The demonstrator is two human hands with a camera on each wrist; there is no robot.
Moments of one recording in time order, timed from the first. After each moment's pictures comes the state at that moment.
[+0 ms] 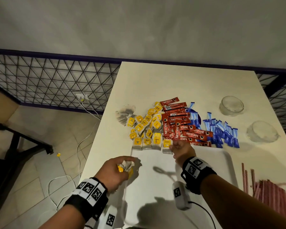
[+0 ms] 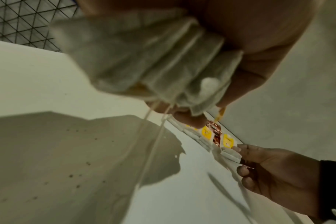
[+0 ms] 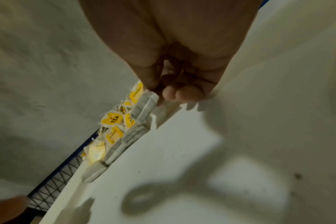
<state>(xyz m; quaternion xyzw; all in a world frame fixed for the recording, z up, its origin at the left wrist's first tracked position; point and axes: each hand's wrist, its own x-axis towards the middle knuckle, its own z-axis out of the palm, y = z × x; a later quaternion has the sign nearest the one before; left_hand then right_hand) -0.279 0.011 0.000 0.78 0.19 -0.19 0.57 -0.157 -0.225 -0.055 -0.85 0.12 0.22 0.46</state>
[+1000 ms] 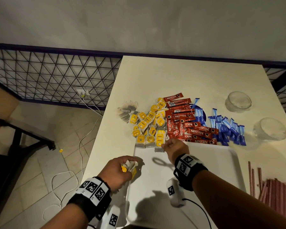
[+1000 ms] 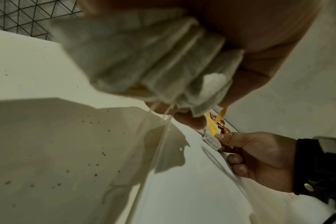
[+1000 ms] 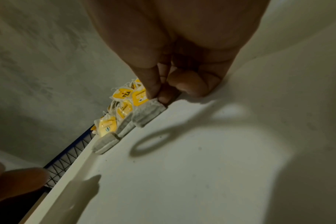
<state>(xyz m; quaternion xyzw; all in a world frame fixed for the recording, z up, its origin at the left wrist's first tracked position) -0.278 0.015 -0.015 0.78 0.20 -0.20 0.57 -0.158 -0.187 -0.052 -0.87 0.12 0.24 0.41</state>
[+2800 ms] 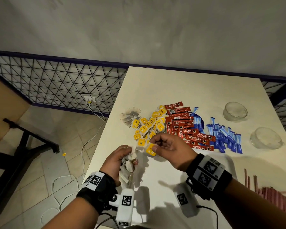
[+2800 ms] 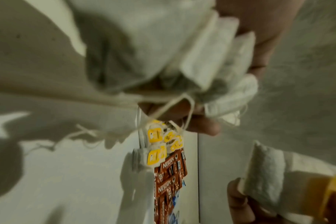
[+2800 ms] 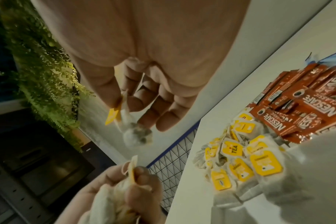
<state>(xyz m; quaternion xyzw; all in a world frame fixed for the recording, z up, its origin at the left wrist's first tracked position) -0.262 -0.008 0.019 0.41 0.32 -0.08 0.85 -0.183 -0.193 0.061 -0.73 -0.24 0.27 0.58</state>
